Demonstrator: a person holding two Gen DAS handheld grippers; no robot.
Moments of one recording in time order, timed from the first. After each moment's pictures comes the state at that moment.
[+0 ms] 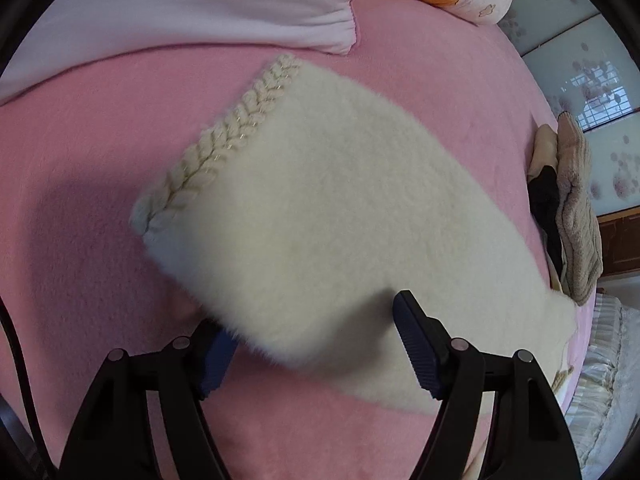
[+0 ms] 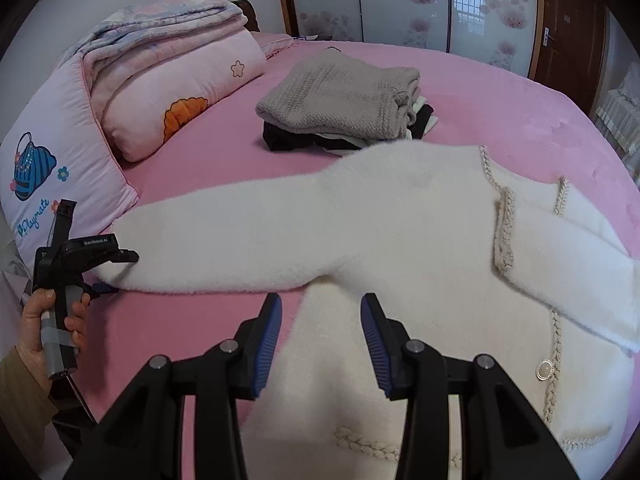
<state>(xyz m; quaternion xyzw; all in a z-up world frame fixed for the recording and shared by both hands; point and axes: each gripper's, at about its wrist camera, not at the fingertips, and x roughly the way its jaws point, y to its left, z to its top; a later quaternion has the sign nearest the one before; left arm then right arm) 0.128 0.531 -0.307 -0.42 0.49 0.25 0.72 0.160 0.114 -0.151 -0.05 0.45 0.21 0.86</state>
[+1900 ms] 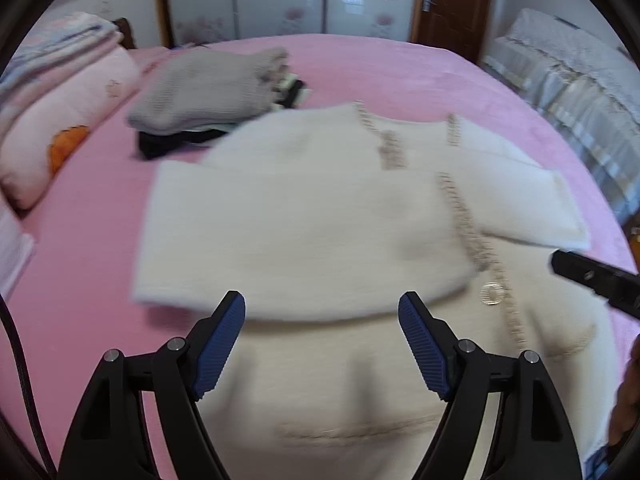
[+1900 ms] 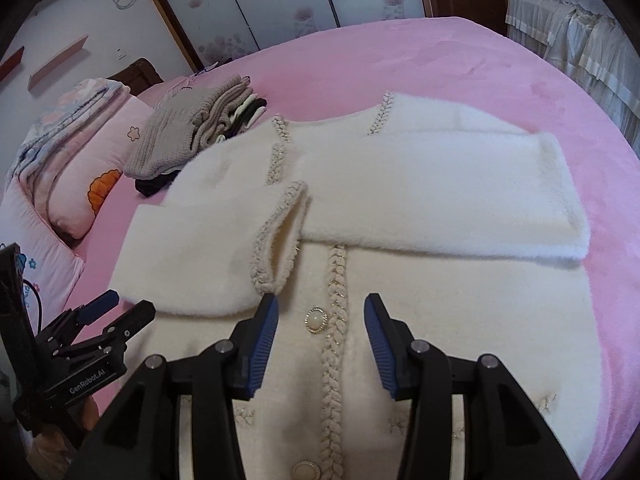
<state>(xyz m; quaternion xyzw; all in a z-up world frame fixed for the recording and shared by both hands) 0.188 0.120 -0.218 -0.01 0.45 0.01 0.89 0.185 -0.147 -0.178 0.09 0.48 0.12 0.87</state>
